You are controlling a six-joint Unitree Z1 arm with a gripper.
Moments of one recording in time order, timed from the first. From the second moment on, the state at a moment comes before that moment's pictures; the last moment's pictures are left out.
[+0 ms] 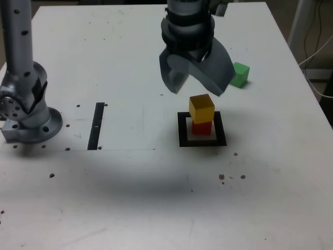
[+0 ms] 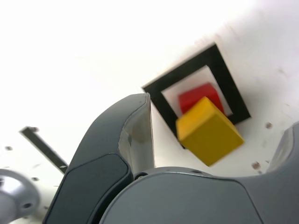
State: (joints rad) arm -0.09 1.85 -1.43 1.14 0.22 0.43
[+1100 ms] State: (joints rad) arm 0.19 2.27 -1.98 1.39 0.19 0.40
